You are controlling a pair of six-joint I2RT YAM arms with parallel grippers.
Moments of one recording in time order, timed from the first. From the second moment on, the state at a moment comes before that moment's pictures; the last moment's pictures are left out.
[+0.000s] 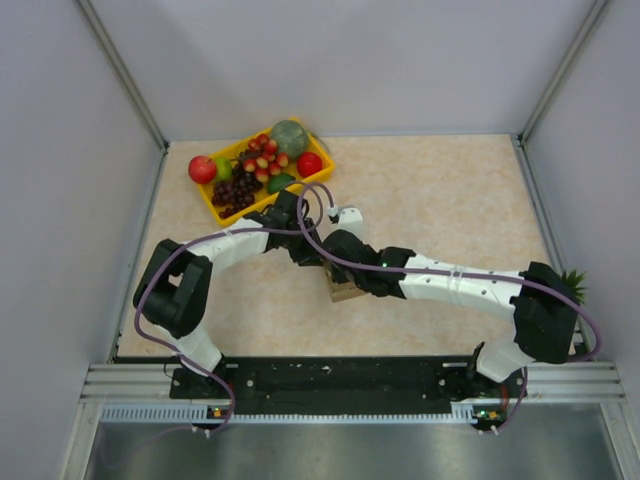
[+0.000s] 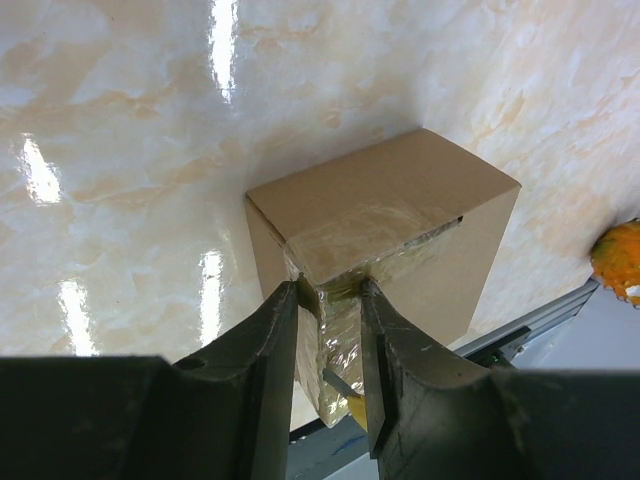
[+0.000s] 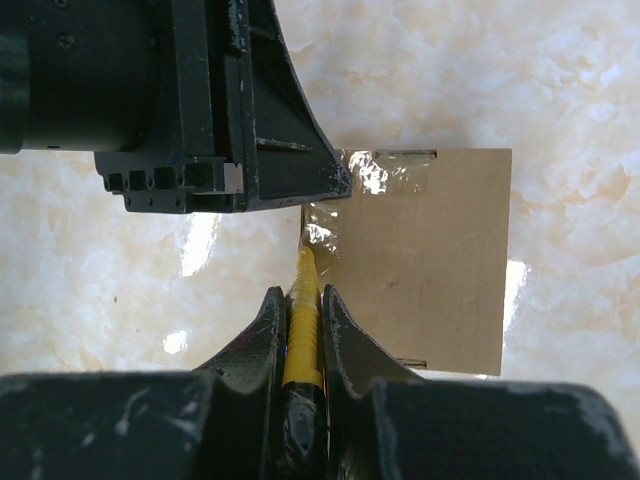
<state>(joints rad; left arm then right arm) -0.52 1.70 1.07 -0.39 0.29 -0.88 1.07 1.53 1.10 -0.37 0.45 0.64</state>
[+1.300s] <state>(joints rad) -0.52 1.71 1.09 -0.43 0.32 -0.92 1.08 1.49 1.10 -0.46 0.46 0.66</state>
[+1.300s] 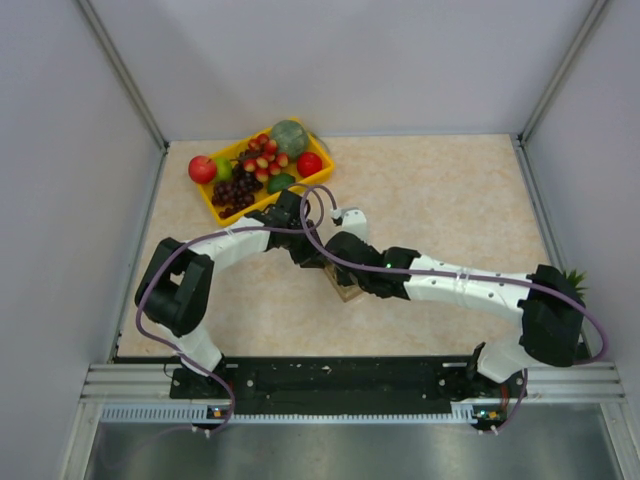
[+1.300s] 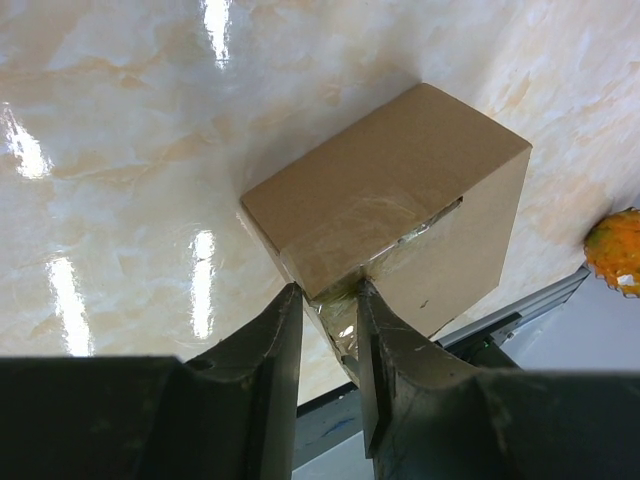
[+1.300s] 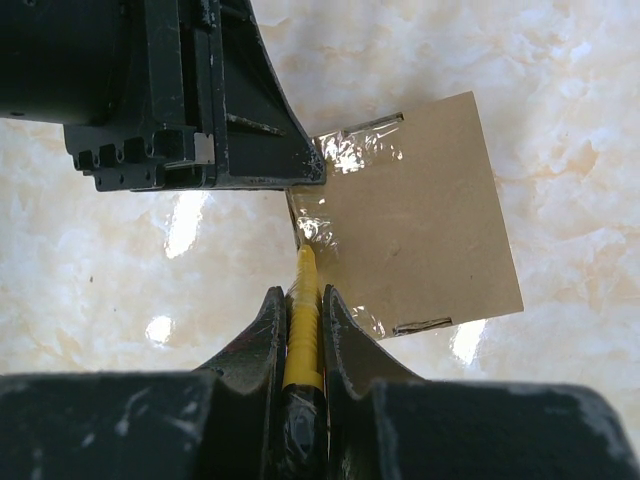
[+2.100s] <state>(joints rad) -0.51 1.71 1.08 -0.41 0.33 -0.86 1.09 1.50 1.12 -0.45 0.46 0.54</state>
